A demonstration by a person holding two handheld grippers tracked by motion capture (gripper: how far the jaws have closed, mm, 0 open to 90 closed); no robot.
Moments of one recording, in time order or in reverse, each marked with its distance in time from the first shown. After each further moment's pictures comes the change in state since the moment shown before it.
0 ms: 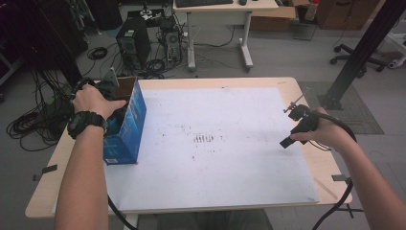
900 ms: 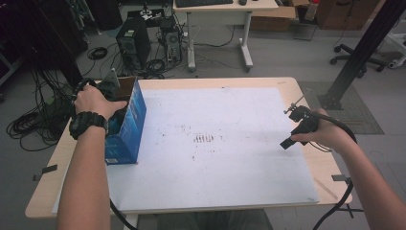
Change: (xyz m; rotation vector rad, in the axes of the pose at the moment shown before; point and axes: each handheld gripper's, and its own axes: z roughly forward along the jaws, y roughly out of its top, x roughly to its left) left arm -0.002 -0.001 0.001 -0.017 0.012 0.004; right arm -0.001 -0.003 0.002 0.000 0.003 0.000
